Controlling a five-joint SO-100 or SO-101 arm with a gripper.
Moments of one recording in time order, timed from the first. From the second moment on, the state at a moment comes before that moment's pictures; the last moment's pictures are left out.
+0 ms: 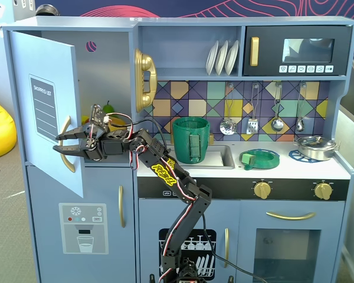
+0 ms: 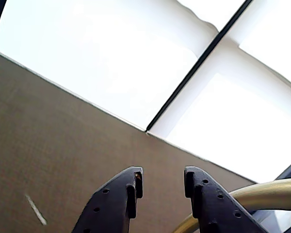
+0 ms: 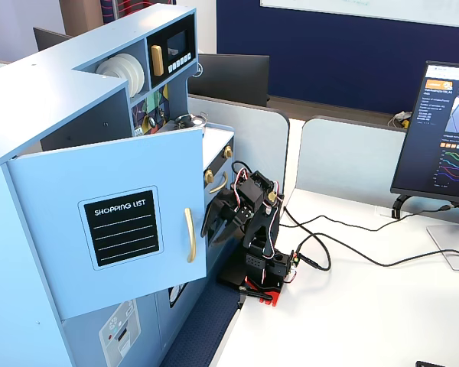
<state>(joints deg) -83.8 119.4 70.0 46.2 -127.6</state>
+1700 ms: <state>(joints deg) -24.8 139.5 99.8 50.4 -93.3</state>
